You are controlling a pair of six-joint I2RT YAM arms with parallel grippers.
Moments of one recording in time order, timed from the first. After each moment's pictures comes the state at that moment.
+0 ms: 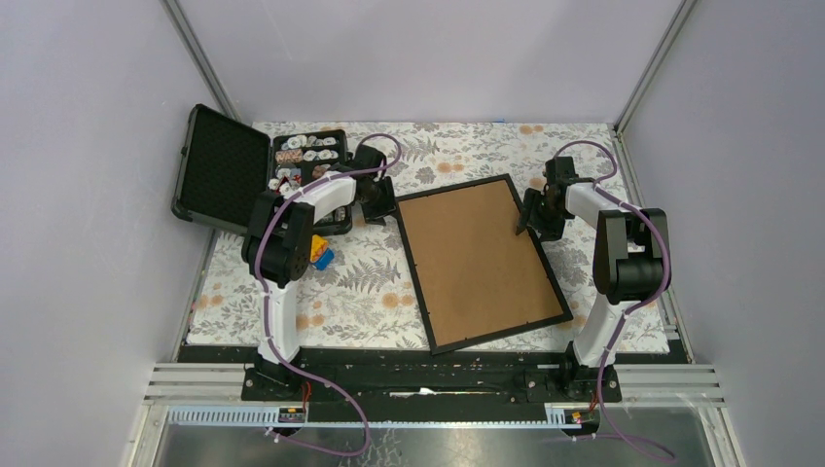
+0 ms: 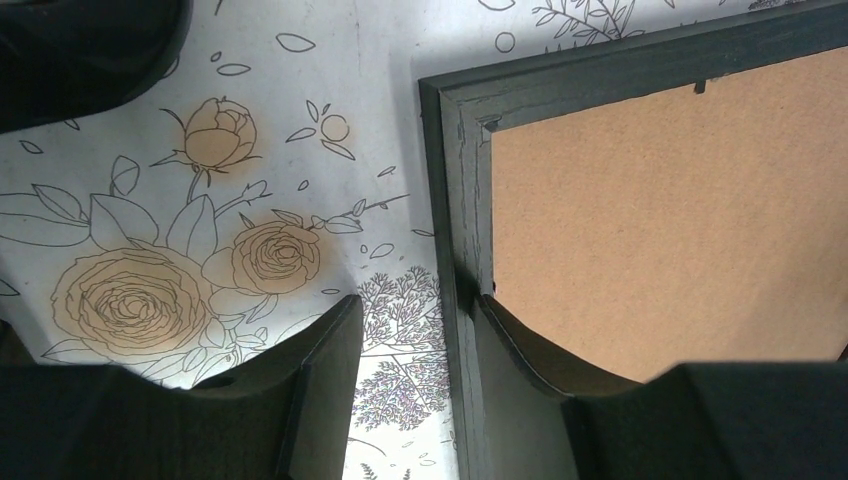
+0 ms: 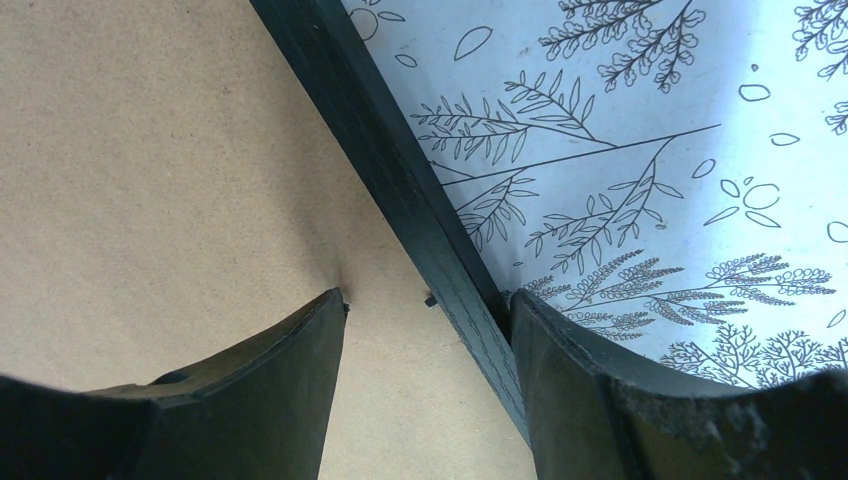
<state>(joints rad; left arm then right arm) -0.36 2.08 1.49 -0.50 0.17 -0.61 0.05 1.86 1.19 -0.56 -0.11 0.33</state>
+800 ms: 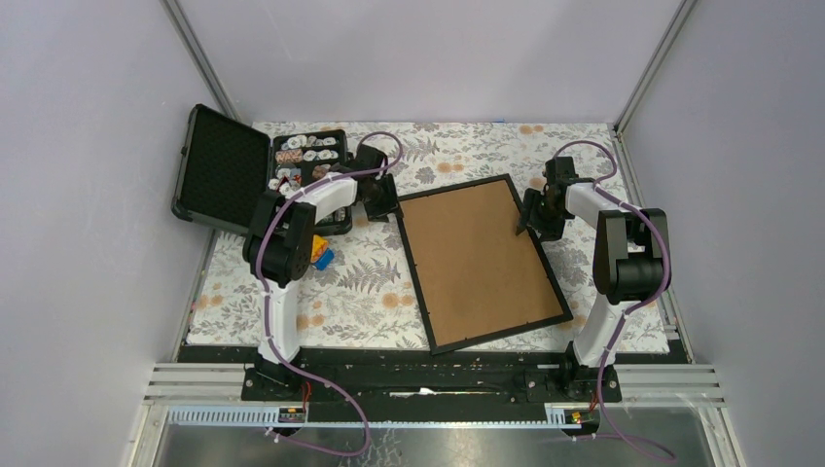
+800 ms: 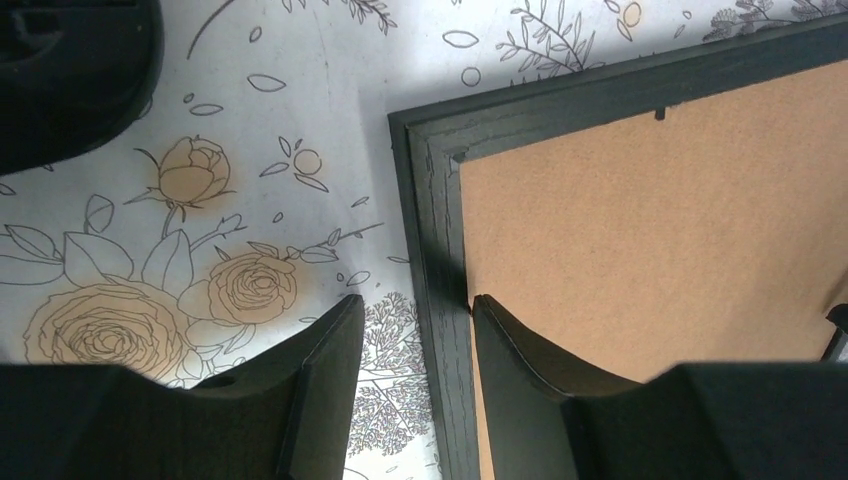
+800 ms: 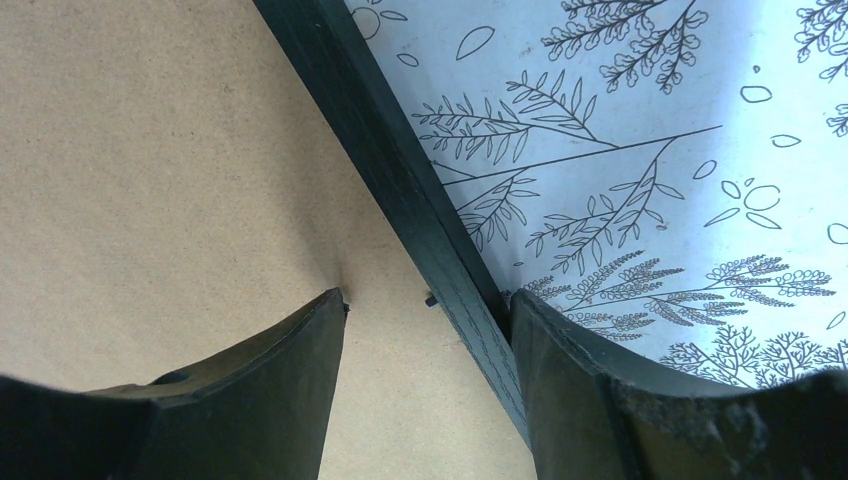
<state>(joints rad) -0.37 2.10 1.51 -0.46 0.17 -0.63 0.05 1.86 1.19 -0.55 -0.11 0.33</state>
